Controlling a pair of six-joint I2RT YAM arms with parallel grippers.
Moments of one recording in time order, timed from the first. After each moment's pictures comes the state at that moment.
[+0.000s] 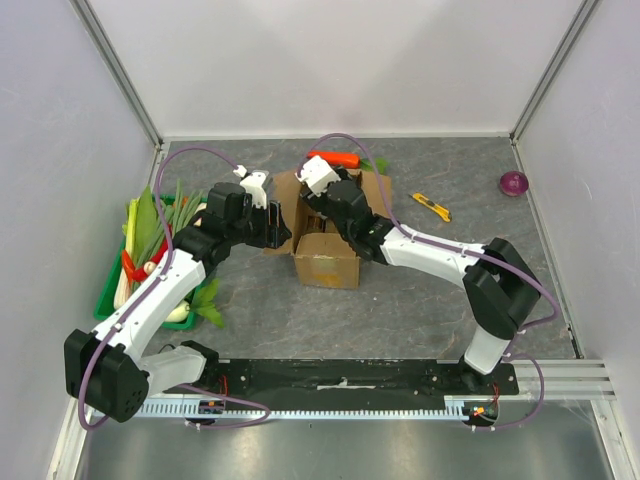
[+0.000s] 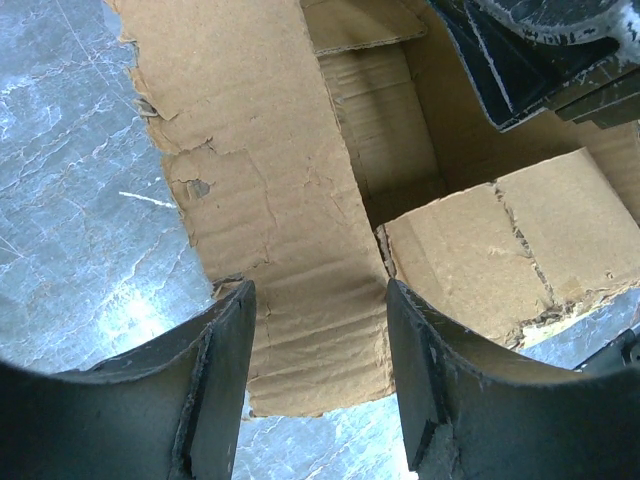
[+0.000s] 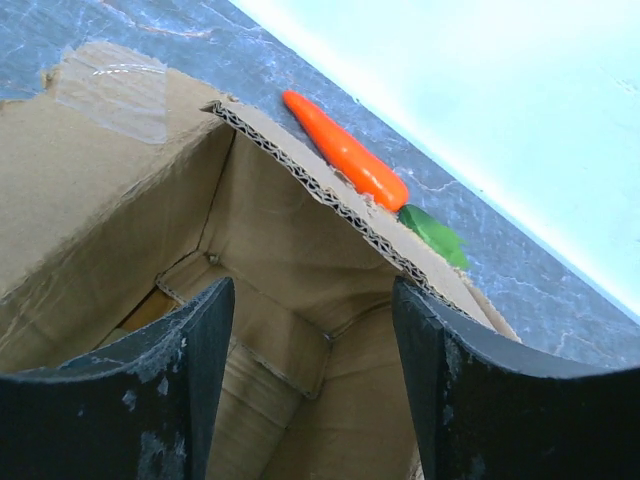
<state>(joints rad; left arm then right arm) -0.41 1.16 0.95 -0.43 0.20 -0.24 0.83 1.73 1.20 0.28 0.48 -0.32</state>
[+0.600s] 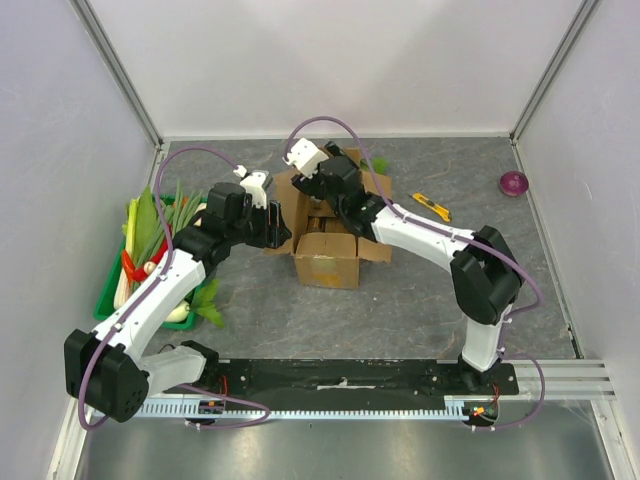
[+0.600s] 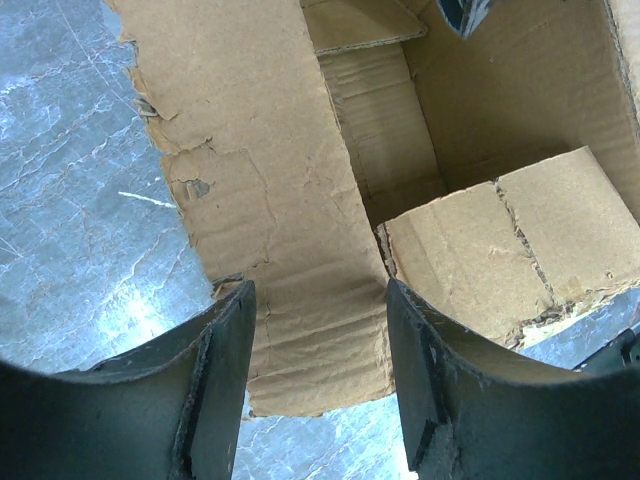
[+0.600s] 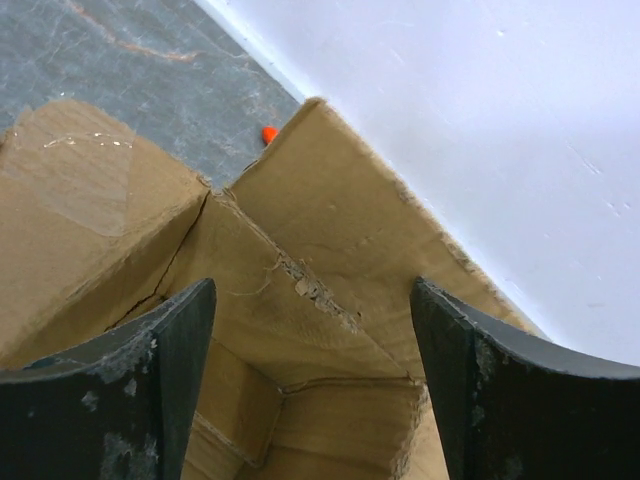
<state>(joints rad) -0.41 1.16 0.95 -0.43 0.20 -0.24 0.78 1.85 1.41 0.20 0.44 -0.47</state>
